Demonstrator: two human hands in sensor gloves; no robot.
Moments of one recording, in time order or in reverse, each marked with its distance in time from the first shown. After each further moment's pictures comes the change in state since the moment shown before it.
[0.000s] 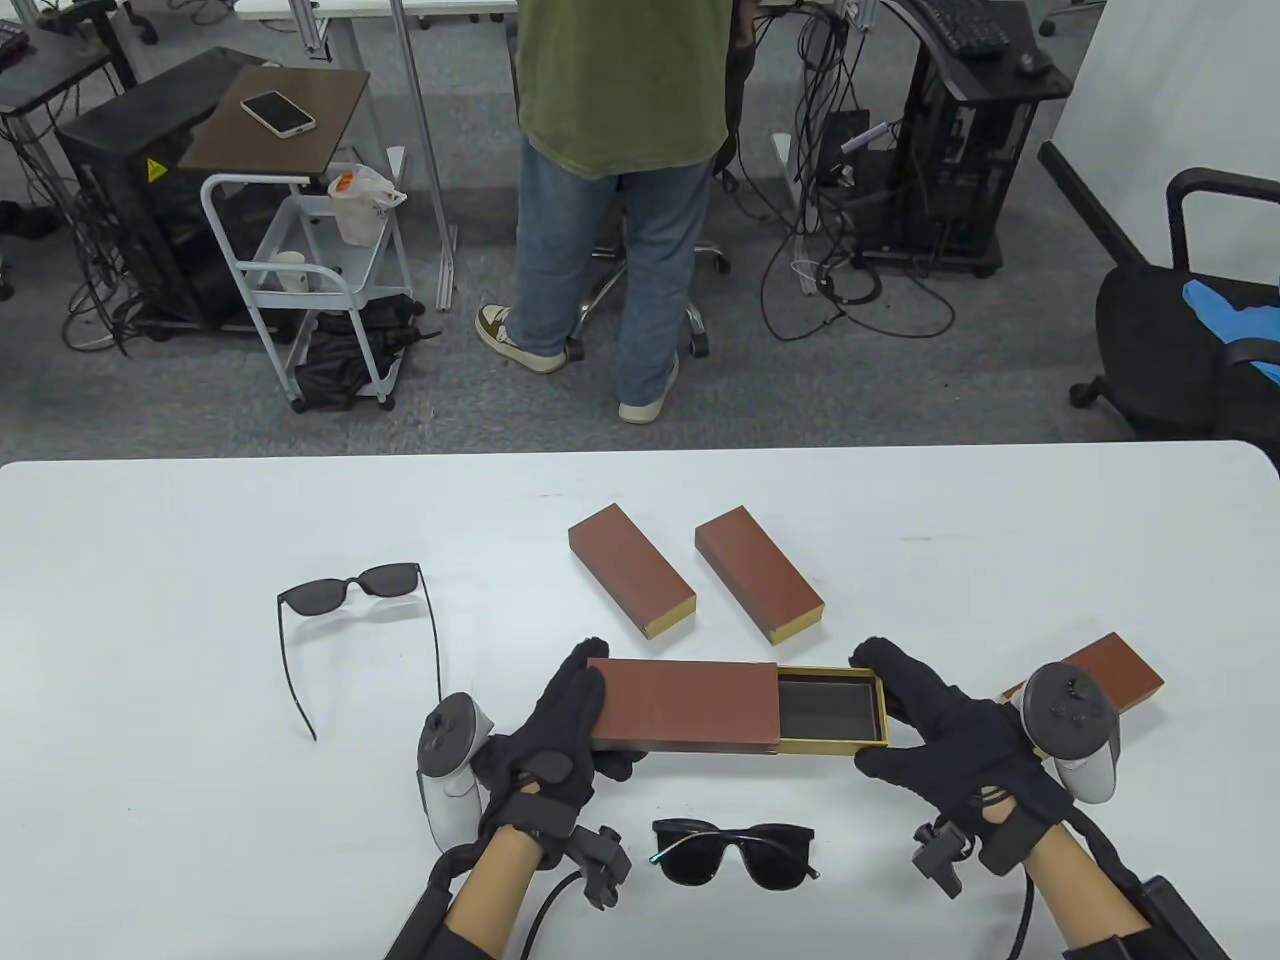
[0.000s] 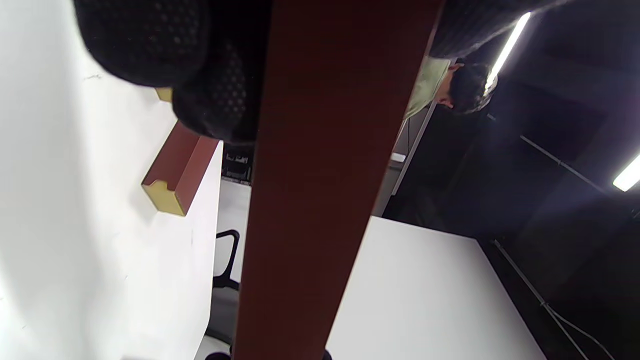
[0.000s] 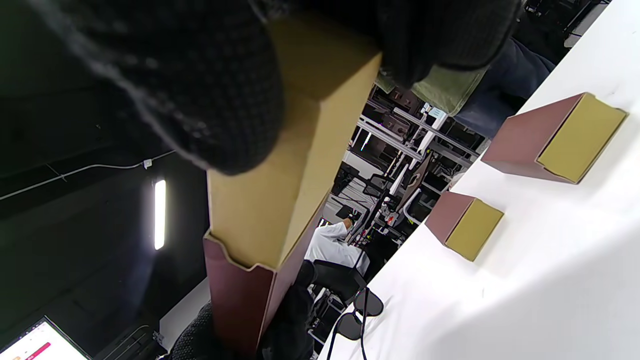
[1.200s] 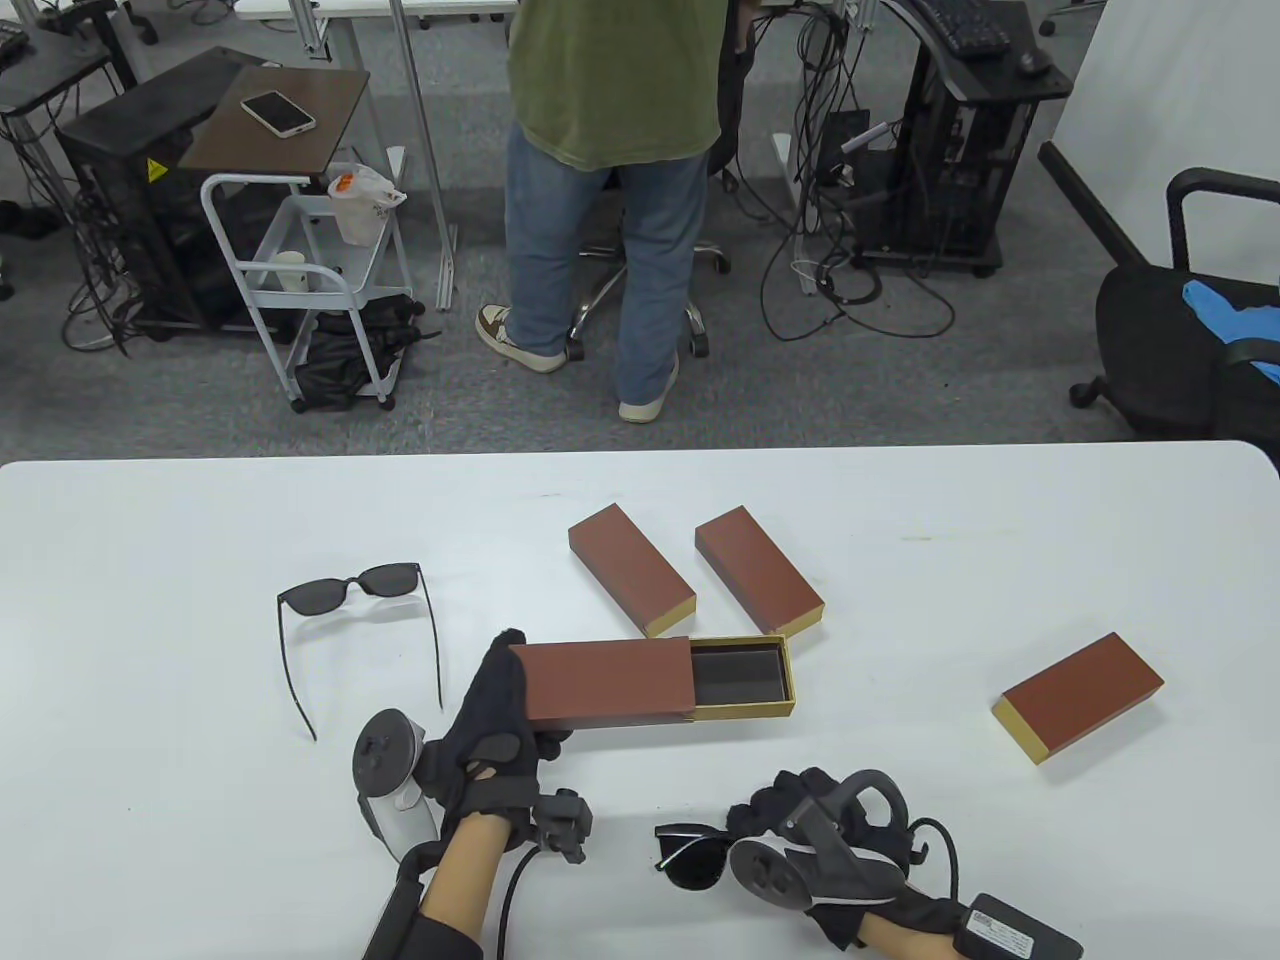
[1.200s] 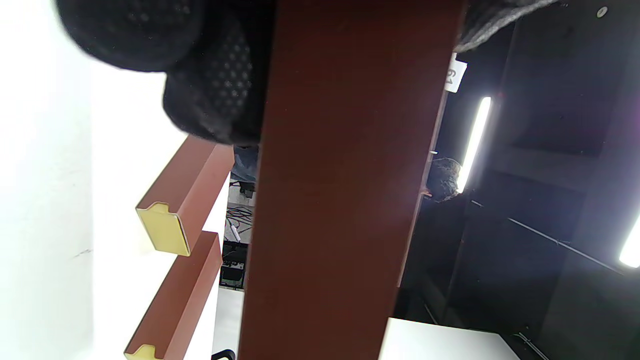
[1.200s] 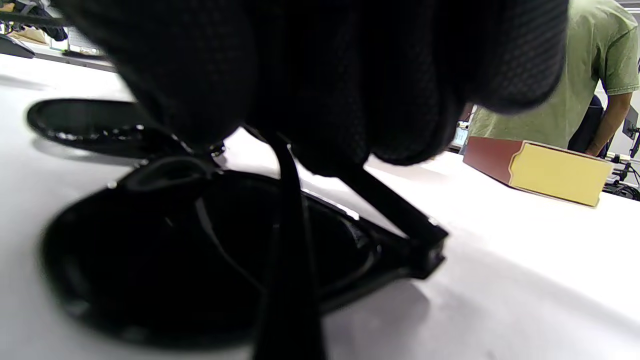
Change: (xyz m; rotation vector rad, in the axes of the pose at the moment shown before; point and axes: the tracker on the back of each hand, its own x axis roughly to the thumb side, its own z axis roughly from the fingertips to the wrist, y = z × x) left_hand -0.001 0.049 0.008 0.315 -0.024 -0.056; right_hand 0.011 0.170 0.011 0.293 -0.206 1.231
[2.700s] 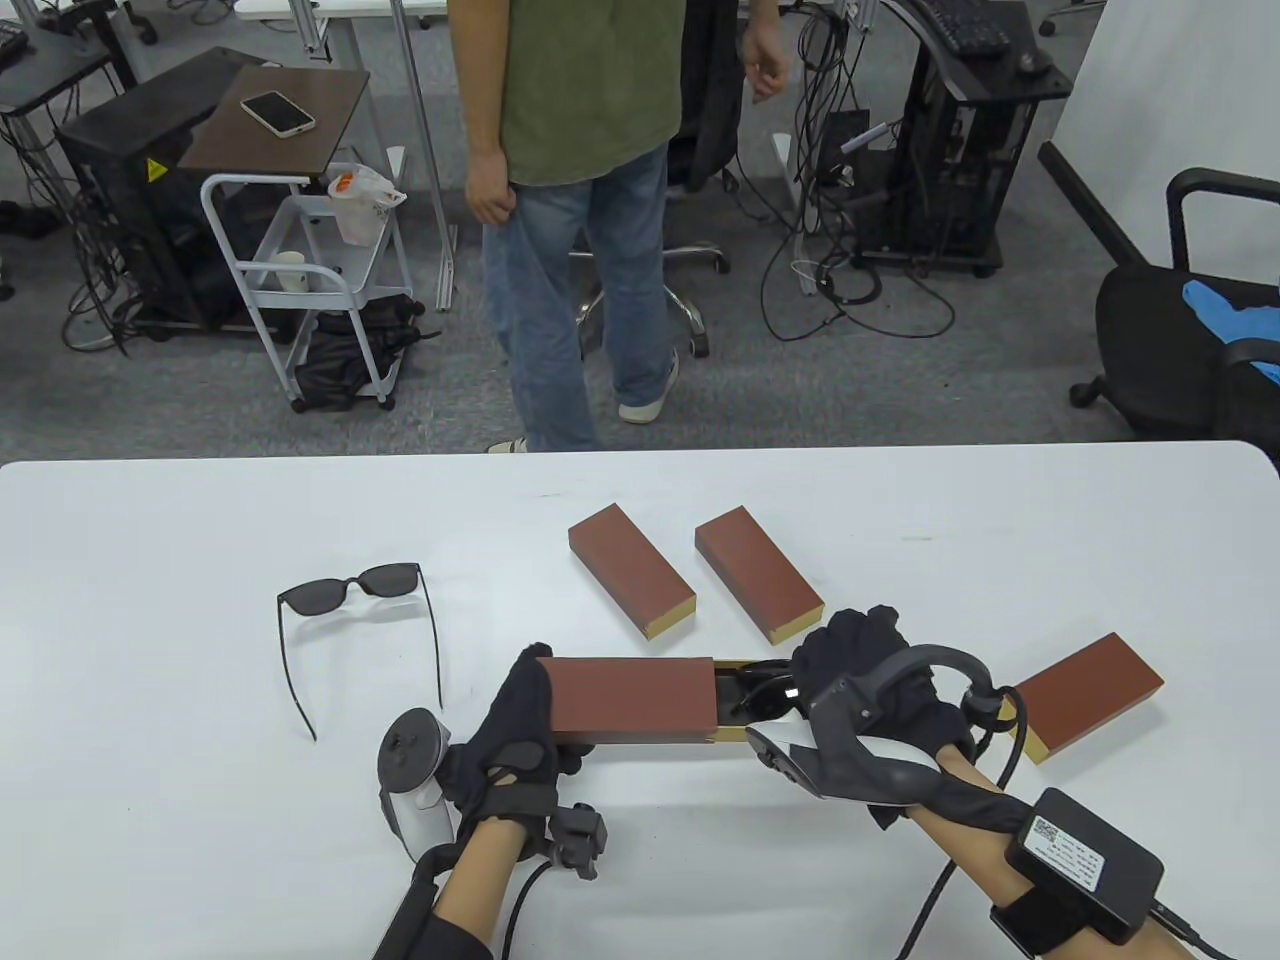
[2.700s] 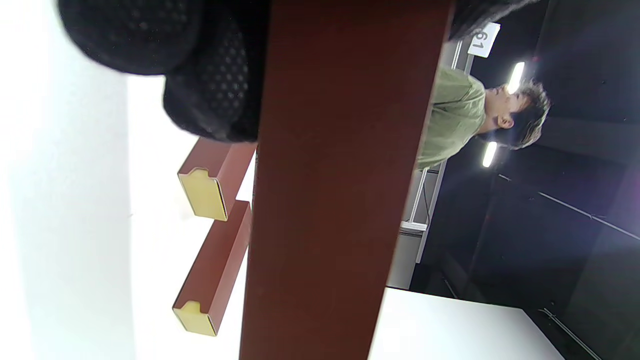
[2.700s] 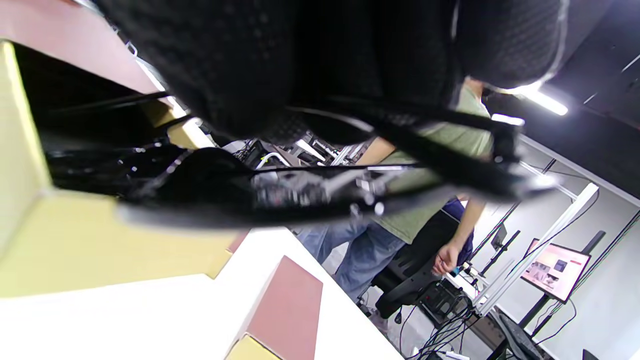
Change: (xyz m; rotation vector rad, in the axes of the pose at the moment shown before) left_hand -0.009 -0.018 0.002 -0.089 0.056 -0.029; right_hand -0.051 -0.136 -0.037 -0.079 0.112 0.477
